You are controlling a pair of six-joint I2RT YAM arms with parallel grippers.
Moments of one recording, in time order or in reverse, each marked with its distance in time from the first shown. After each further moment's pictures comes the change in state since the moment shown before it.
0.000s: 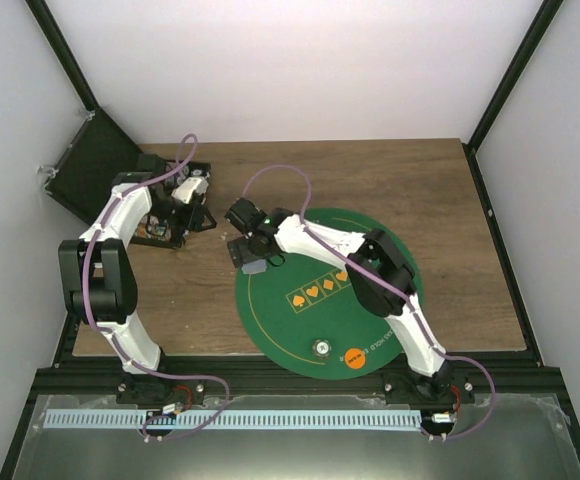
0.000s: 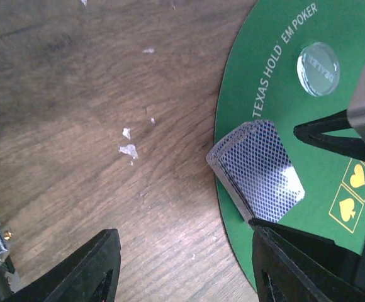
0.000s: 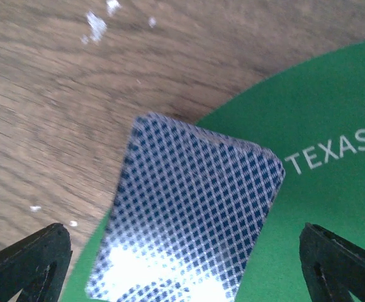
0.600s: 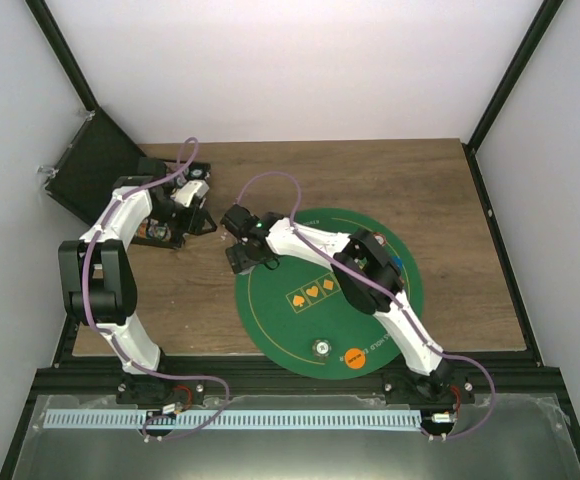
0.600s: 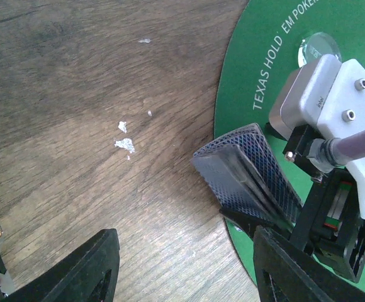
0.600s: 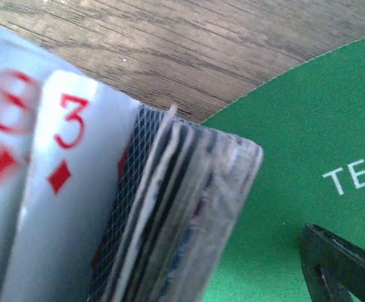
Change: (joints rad) left arm 0.000 -0.010 -0.050 0.020 0.007 0.016; right arm 0.013 0.124 0.076 -0.047 0.024 -0.032
